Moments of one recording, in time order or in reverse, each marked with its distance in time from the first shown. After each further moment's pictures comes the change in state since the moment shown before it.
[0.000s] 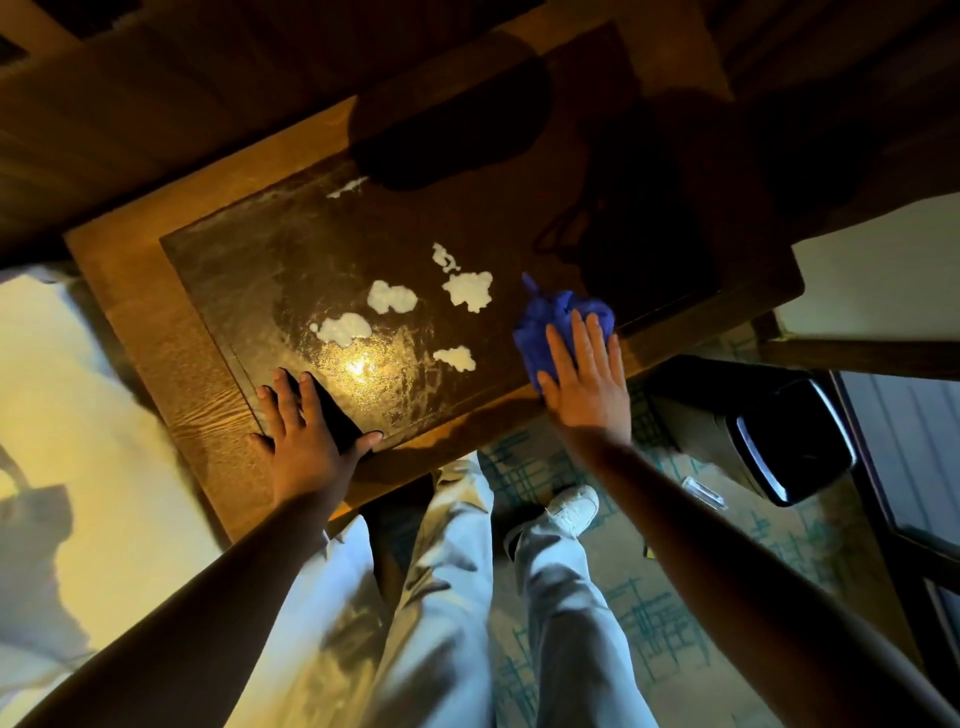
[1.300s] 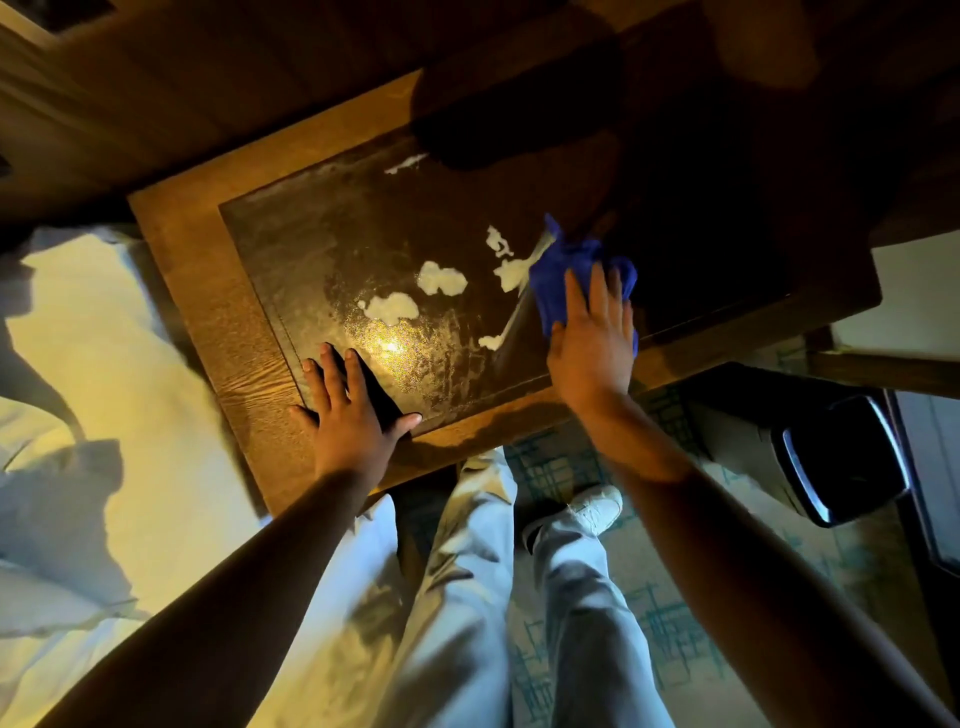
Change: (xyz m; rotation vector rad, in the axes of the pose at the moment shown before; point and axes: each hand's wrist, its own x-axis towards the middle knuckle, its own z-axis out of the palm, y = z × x) left_hand -0.001 0.006 -0.006 0.019 -0.045 0.003; right_hand 0.061 -0.064 -0.025 0.104 -0.120 0.178
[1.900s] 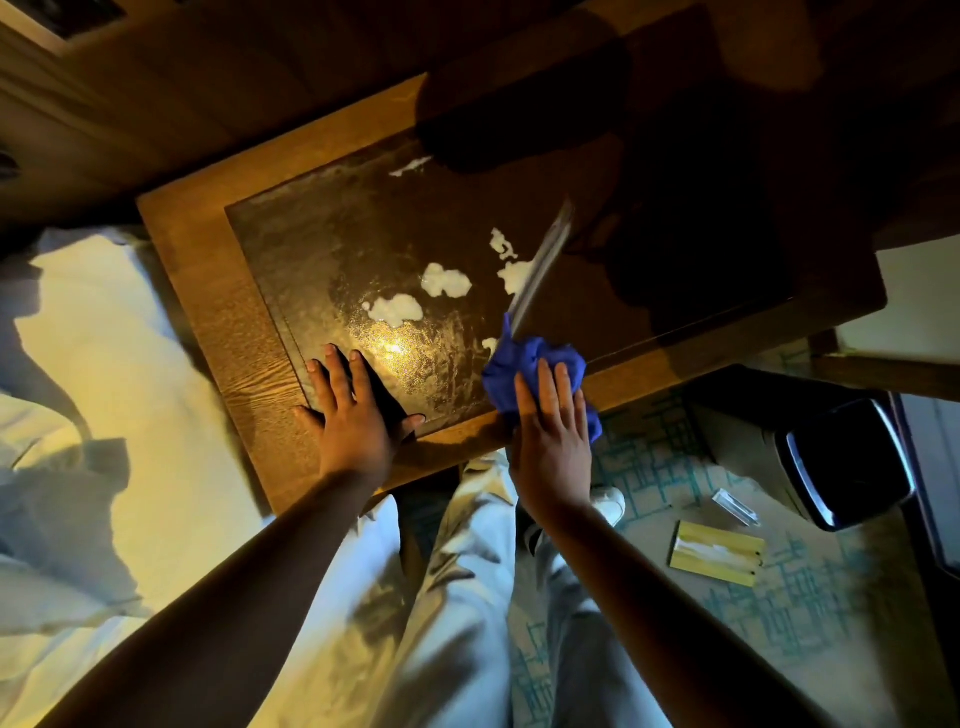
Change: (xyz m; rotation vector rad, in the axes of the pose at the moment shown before) left_hand 0.002 0.001 0.003 0.015 -0.036 -0.012; right_hand -0.109 -0.016 0.047 0.118 -0.035 -0.156
